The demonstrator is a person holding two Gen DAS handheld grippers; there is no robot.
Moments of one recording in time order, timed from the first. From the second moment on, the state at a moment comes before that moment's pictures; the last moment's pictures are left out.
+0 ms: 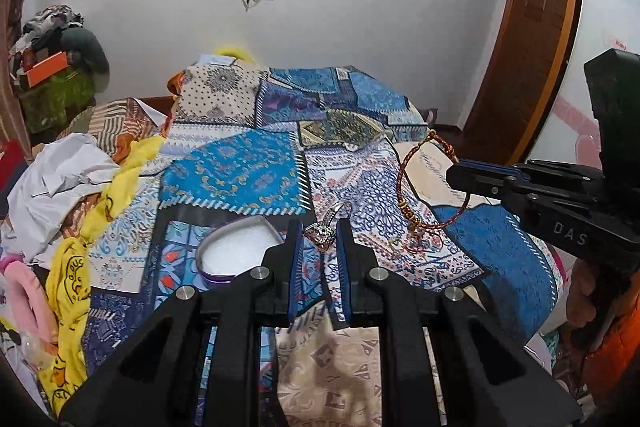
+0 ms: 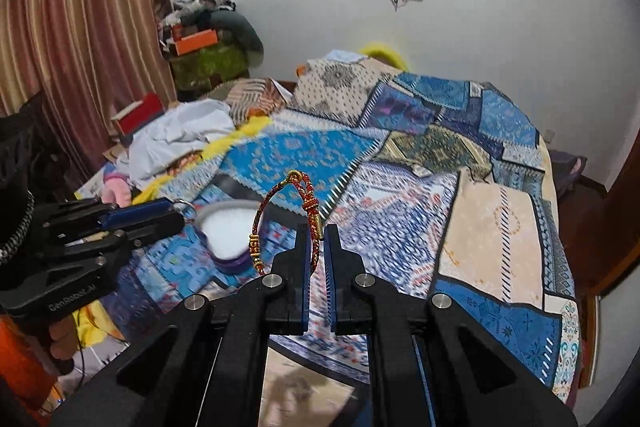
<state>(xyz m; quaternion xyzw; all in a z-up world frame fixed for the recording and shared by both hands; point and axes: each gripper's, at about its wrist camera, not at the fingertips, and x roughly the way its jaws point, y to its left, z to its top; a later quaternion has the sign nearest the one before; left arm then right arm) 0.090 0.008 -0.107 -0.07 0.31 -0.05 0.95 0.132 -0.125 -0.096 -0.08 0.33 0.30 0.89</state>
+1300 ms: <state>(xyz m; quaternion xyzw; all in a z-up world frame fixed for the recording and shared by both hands) 0.147 0.092 -0.189 -0.13 0.39 -0.03 0.91 0.176 -0.003 -0.190 -0.12 0.44 0.34 0.82</state>
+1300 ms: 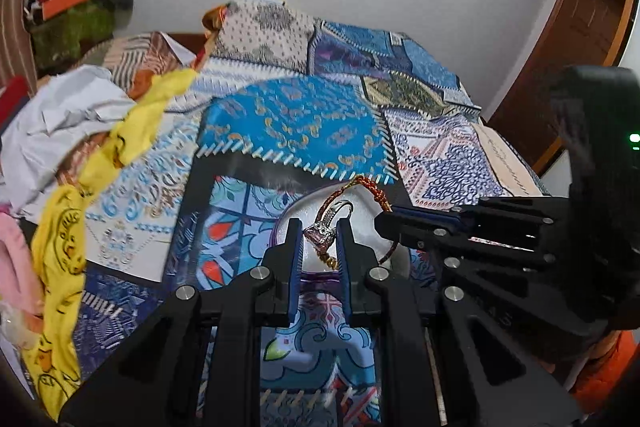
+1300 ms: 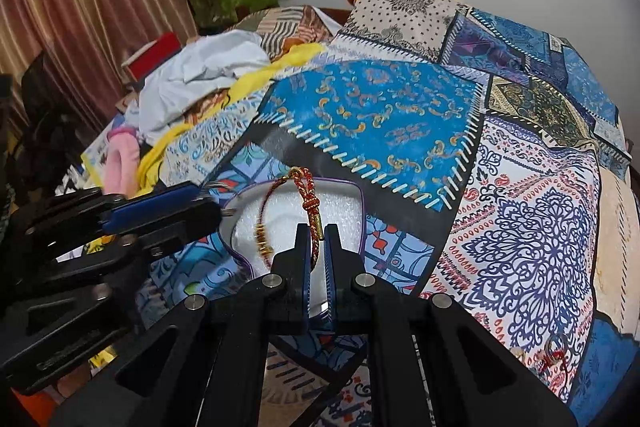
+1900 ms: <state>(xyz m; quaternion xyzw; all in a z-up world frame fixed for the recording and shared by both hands) 0.165 0.087 -0.198 -0.12 0.41 -0.03 0.91 0.186 -0.003 -0.195 -0.11 0.45 0.34 0.82</state>
